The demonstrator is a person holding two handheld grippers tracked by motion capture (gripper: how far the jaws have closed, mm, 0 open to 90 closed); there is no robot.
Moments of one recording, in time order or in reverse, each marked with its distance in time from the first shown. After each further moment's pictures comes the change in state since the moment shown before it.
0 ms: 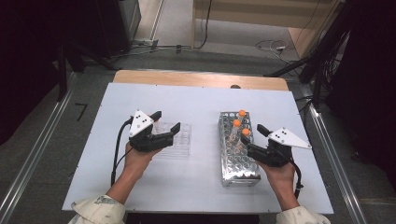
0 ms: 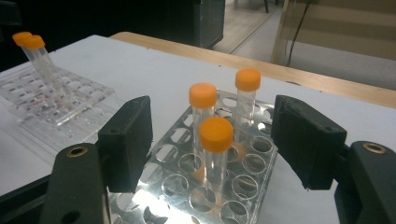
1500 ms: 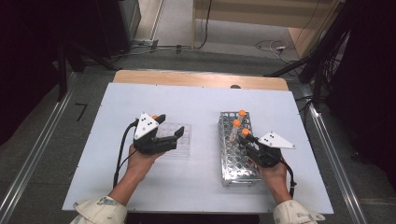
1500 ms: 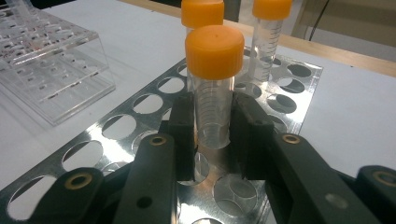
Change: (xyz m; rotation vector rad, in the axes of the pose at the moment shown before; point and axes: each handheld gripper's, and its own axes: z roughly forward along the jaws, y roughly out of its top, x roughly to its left) left arm -0.005 -0.004 0.003 0.024 -0.020 0.013; right arm -0.014 -0.040 0.038 0.053 0.061 -0.062
